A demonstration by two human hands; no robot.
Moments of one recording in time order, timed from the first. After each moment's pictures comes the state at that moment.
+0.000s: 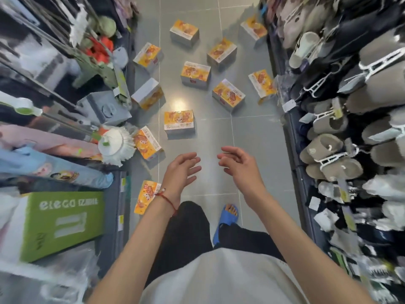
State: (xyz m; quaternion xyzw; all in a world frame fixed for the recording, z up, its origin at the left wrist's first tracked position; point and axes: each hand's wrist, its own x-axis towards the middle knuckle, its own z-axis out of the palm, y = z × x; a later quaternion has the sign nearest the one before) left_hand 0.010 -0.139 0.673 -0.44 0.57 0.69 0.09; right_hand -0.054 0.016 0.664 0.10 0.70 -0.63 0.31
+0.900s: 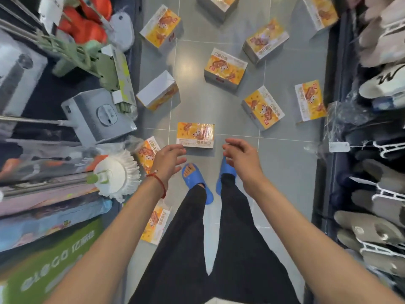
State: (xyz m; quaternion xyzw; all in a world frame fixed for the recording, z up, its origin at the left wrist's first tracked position) left_hand -0.304 -0.461 0.514 -0.58 0.49 0.64 0.13; right_hand -0.392 -0.289 0.523 0.18 0.74 -0.52 0.39
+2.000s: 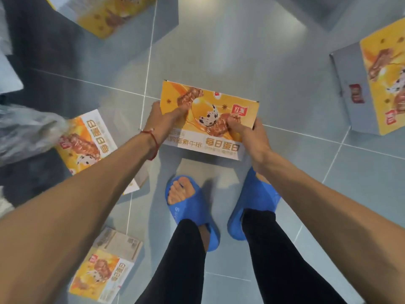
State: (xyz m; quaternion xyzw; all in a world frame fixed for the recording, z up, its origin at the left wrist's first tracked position) left_hand -0.371 -0.562 -0.078 -0.59 0.56 0.55 0.20; right_hand -0.475 -0.364 -0.078 0.21 0.73 -0.43 0.49
